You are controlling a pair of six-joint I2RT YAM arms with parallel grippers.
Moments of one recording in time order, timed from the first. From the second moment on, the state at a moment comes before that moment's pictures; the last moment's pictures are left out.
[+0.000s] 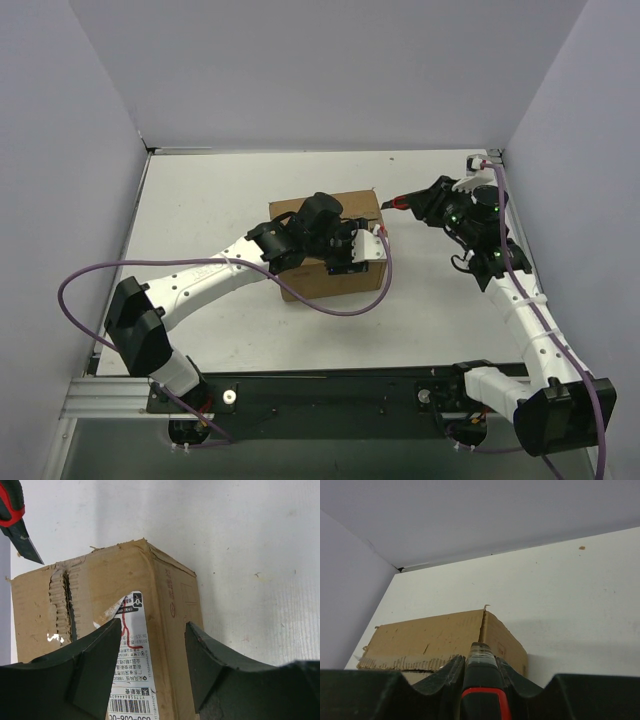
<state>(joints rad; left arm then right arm) -0.92 1.58 1.39 -0.43 0.29 0.67 0.15 1.05 0.90 -0.08 -0.25 0.44</state>
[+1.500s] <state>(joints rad) -0.96 1.72 1.44 -0.27 0.19 0.56 0.18 1.07 0.90 -0.13 -0.21 0.39</state>
